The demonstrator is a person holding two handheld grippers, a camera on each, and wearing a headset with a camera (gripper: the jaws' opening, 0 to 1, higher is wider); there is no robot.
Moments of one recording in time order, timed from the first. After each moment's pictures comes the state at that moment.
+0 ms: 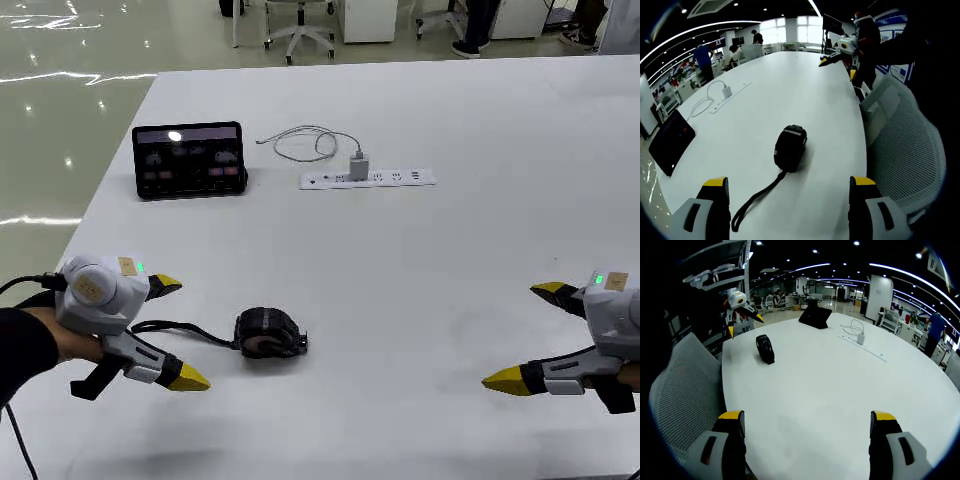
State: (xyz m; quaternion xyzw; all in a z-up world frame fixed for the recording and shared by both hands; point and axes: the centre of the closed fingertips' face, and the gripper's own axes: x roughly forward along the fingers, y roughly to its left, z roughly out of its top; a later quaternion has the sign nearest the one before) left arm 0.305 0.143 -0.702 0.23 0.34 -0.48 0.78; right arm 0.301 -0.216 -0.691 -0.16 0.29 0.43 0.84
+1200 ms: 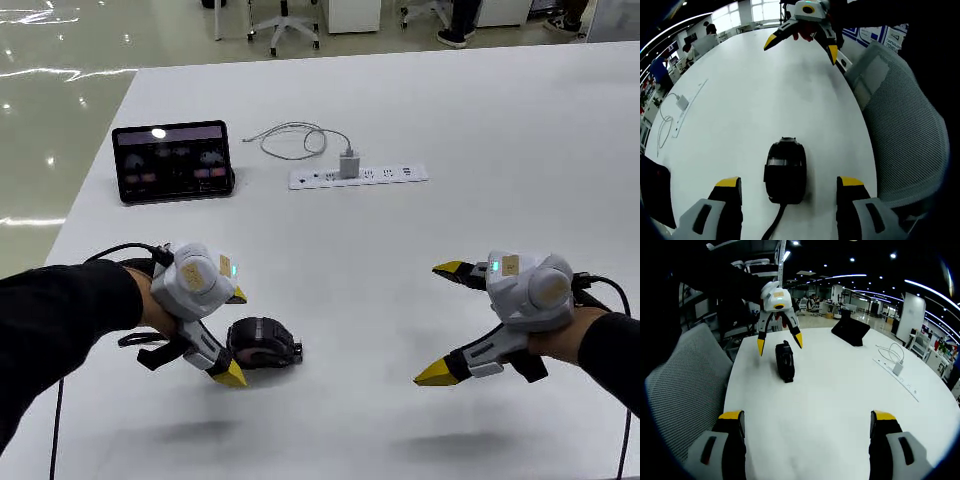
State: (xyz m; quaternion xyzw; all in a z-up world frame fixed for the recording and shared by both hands) left arm 0.329 0.081 -0.745 0.35 0.37 -0.58 0.64; right arm 0.331 -0.116 -0.700 -0.20 0.23 0.56 0.77
